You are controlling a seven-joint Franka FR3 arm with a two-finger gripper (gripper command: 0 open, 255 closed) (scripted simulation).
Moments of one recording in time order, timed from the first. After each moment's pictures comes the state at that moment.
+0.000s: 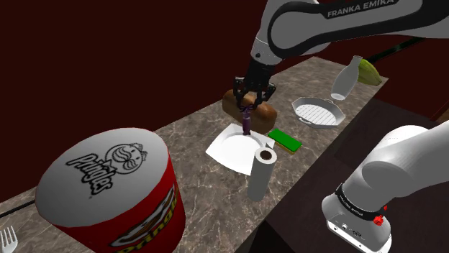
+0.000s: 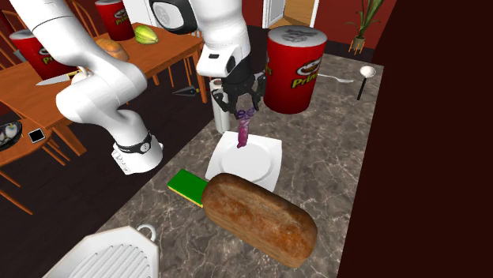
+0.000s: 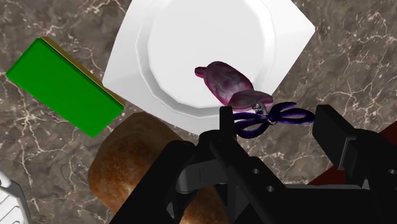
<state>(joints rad) -0.02 -0.52 0.28 -2.45 0.32 2.09 0.71</state>
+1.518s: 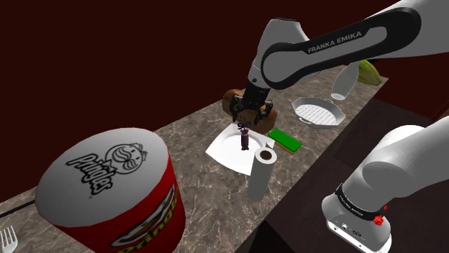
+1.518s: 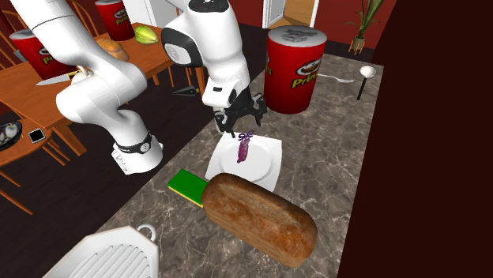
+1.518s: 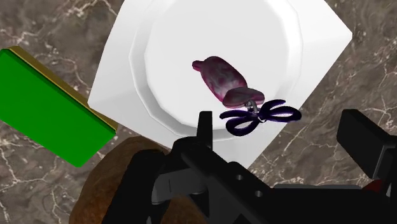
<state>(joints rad) -0.01 -0.45 0.31 -2.59 0.36 2.29 0.68</state>
